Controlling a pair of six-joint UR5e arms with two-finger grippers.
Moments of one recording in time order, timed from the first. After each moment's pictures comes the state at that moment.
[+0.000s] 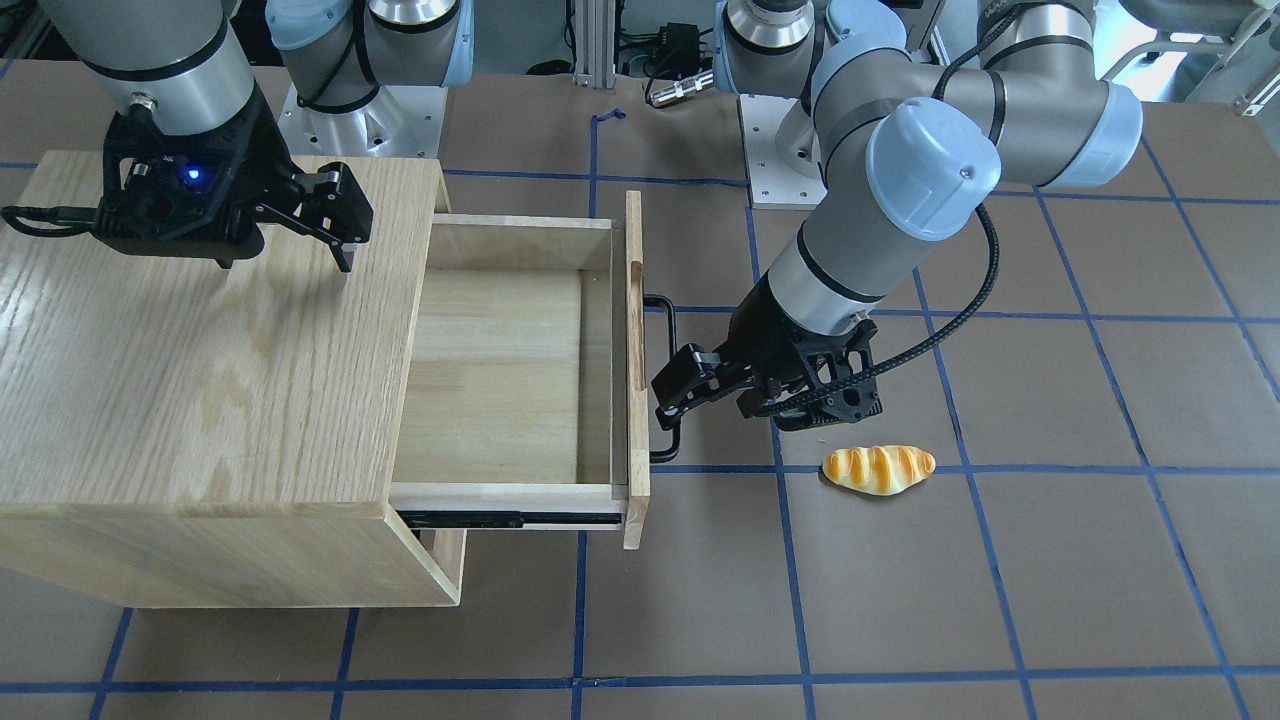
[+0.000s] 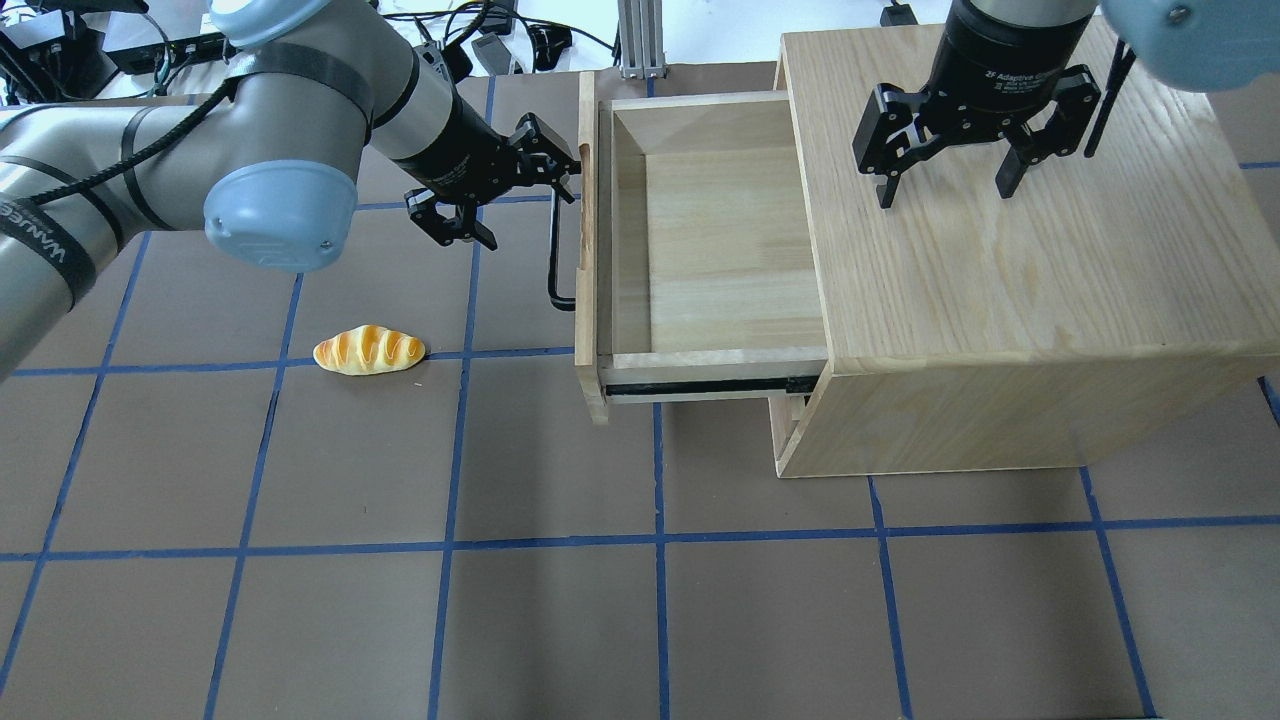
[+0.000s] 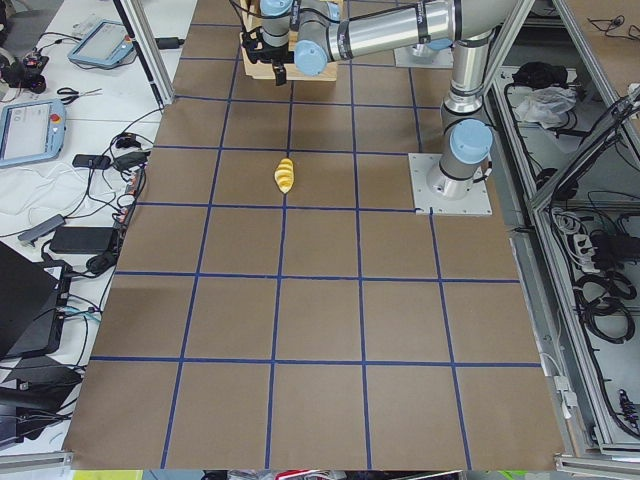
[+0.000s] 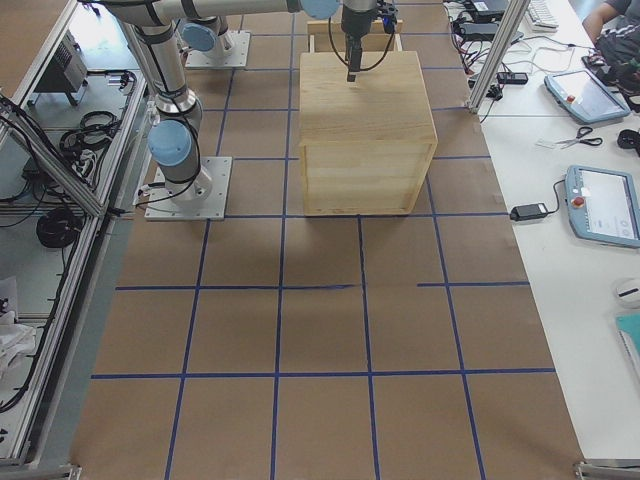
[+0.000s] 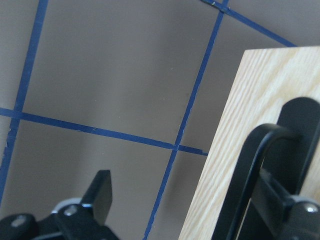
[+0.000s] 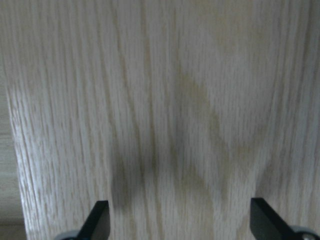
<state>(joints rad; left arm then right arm) -1.64 -1.79 -1.66 -1.12 1.24 -0.42 1.60 -1.49 1.43 -1.47 -1.61 0.02</state>
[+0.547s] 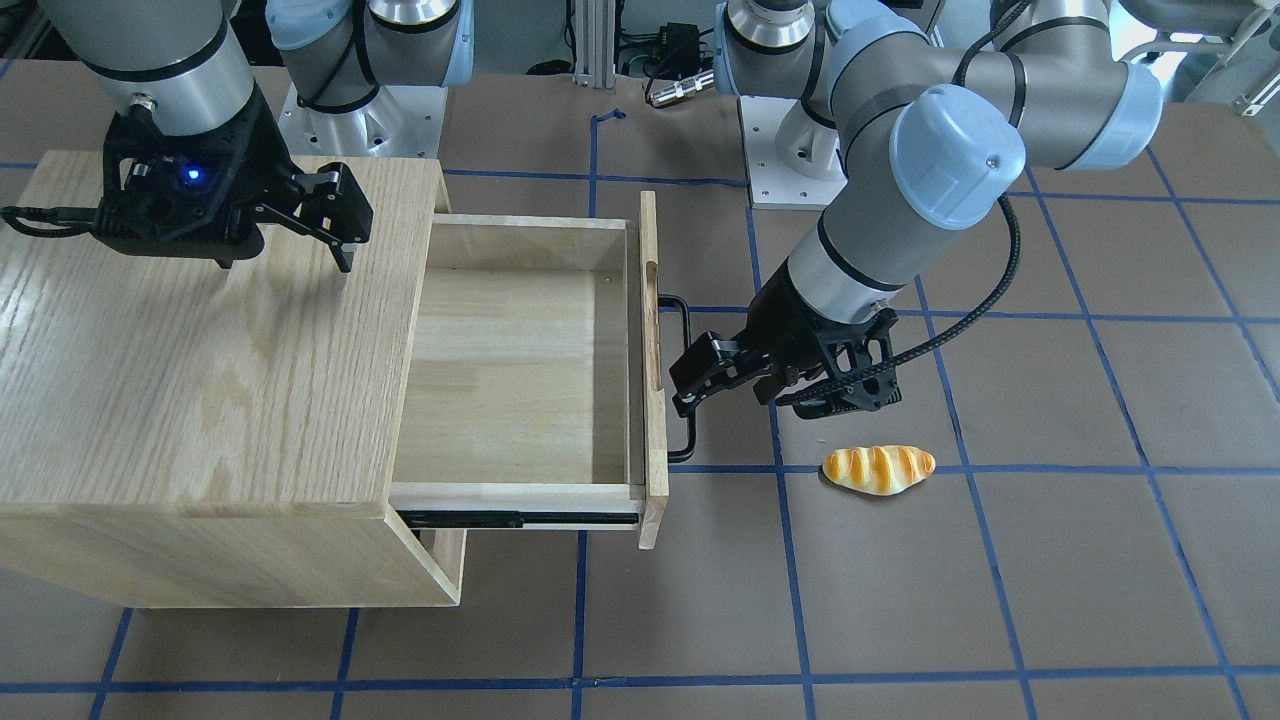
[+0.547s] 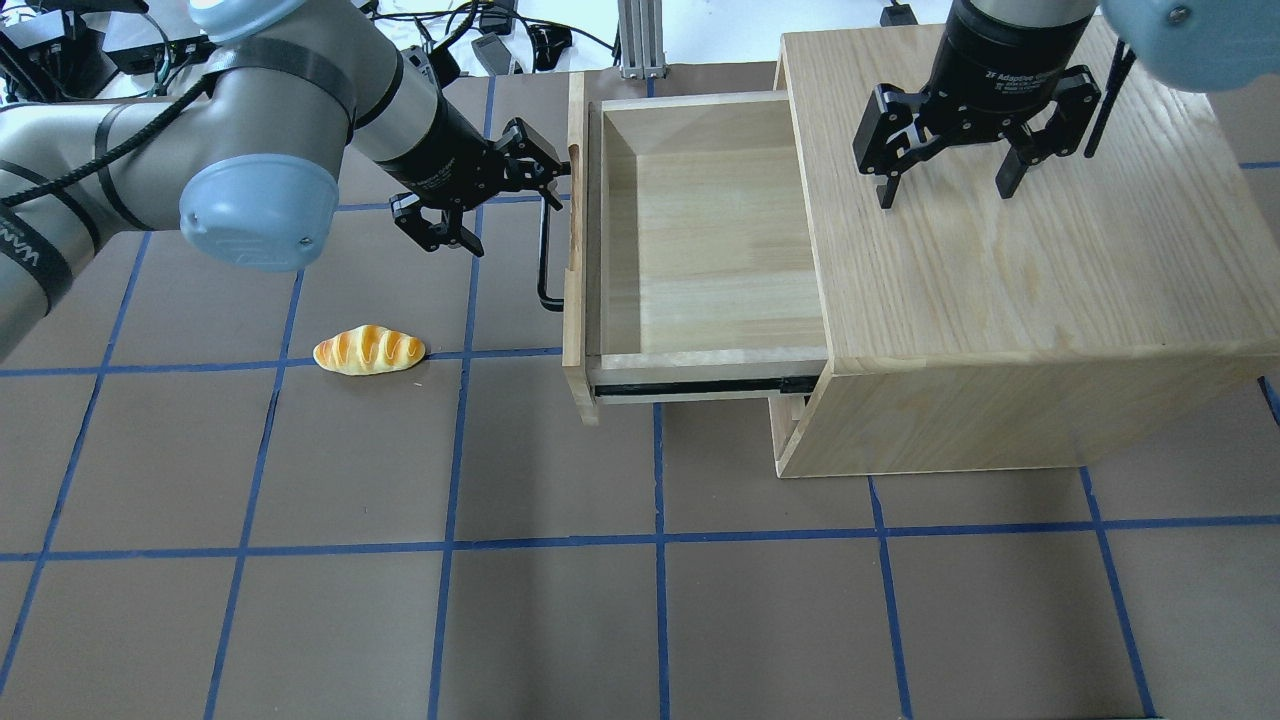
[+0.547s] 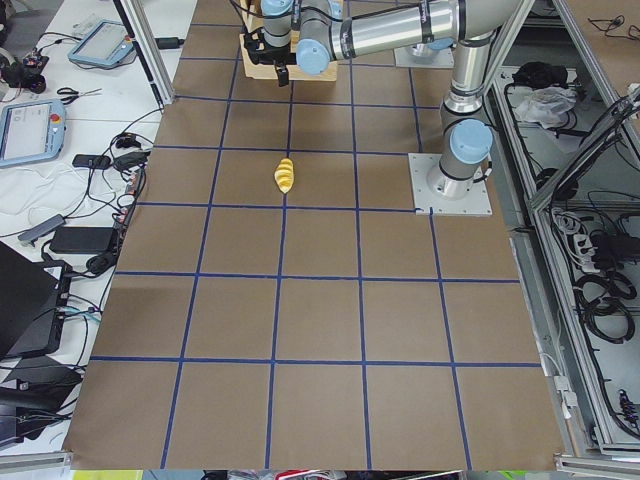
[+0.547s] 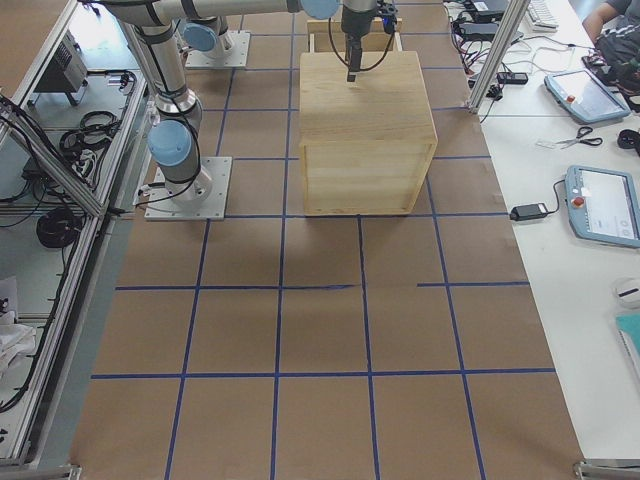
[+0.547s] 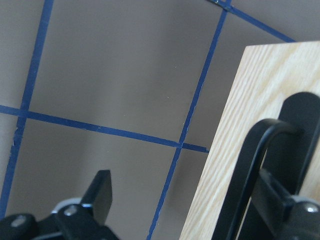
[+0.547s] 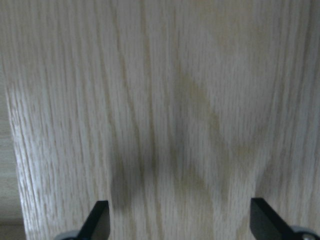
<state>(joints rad) -1.62 -1.77 -1.66 -1.17 1.25 -0.41 1.60 -1.49 1.43 -1.47 -1.61 0.02</state>
